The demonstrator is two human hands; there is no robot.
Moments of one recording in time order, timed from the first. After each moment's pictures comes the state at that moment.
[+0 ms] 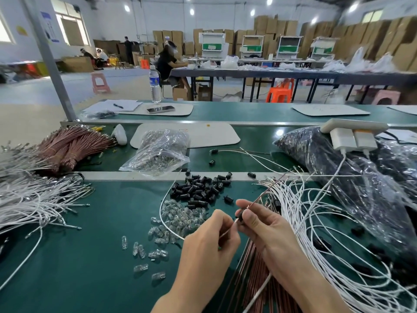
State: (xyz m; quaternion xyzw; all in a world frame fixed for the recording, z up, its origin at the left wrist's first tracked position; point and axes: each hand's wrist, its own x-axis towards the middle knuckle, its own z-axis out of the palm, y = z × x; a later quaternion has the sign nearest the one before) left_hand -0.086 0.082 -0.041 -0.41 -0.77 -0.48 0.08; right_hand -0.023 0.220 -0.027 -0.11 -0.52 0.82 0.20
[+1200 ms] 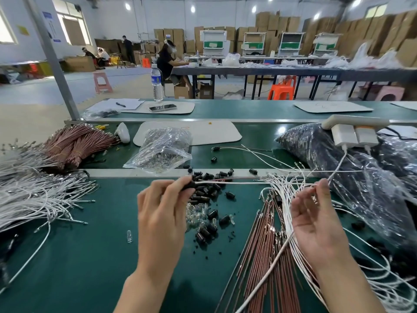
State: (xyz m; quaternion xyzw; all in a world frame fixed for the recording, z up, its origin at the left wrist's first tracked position) left_hand -0.130 0.047 -0.017 -0.33 -0.74 -0.46 0.35; right_hand 0.007 0.268 -0.007 -0.19 -0.24 0.88 0.37
